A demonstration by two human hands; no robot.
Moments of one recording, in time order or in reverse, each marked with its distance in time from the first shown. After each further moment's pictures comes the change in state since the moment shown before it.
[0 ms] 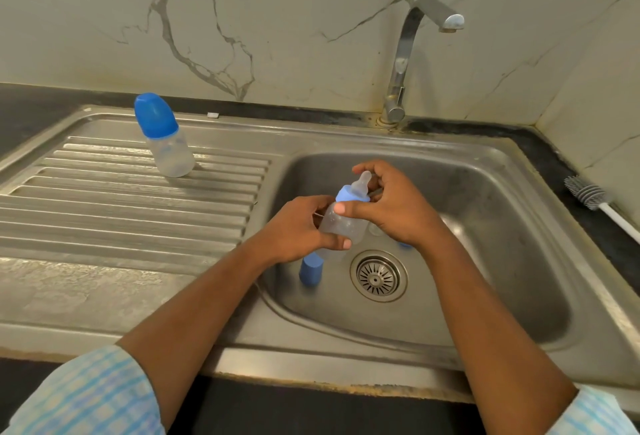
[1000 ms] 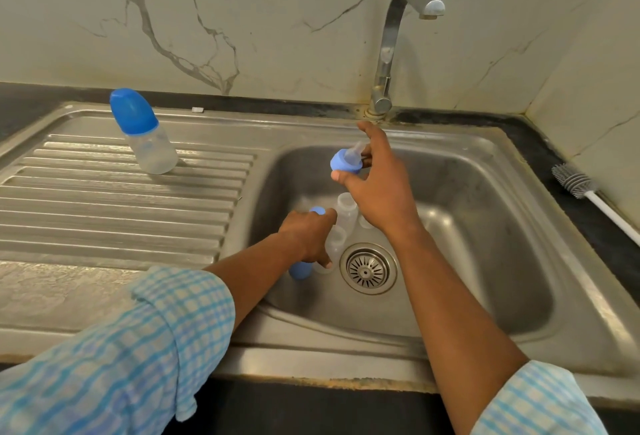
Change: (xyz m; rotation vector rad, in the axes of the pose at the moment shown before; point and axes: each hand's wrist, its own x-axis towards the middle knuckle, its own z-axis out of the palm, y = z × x) left_hand 0.046 -0.017 0.049 0.914 -0.241 -0.112; right_hand 0.016 0.005 0.007 -0.005 0.294 -0.078
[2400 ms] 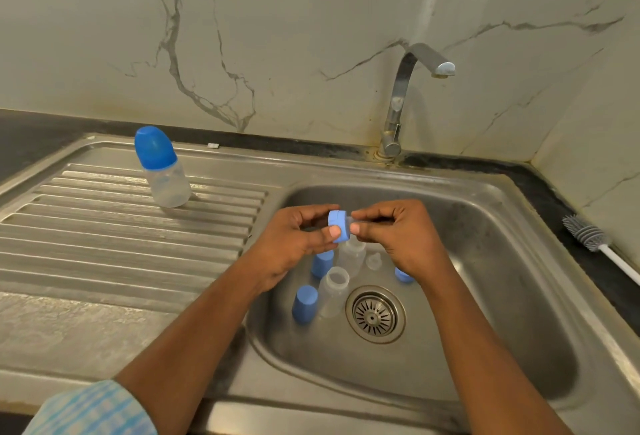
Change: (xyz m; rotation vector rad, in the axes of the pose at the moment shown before) left_hand -0.052 -0.023 -0.051 -1.628 0.330 0.112; right_hand -0.005 -0.008 -0.020 0.276 -0.181 0.077
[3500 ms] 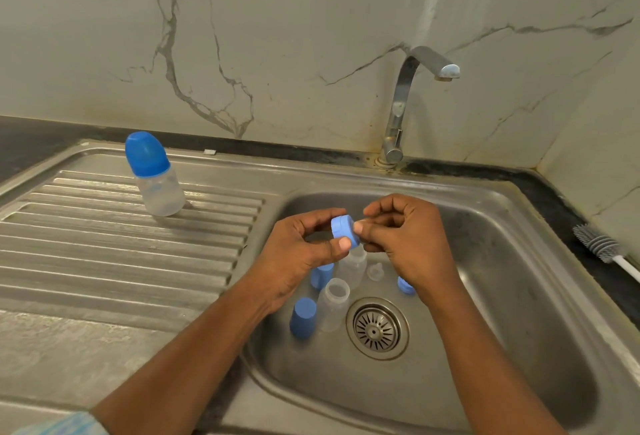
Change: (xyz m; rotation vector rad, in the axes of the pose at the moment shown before) left_hand -0.003 0.001 0.012 0.020 0.051 0.098; right_hand -0.002 -0.012 0.004 -0.013 0.141 0.032
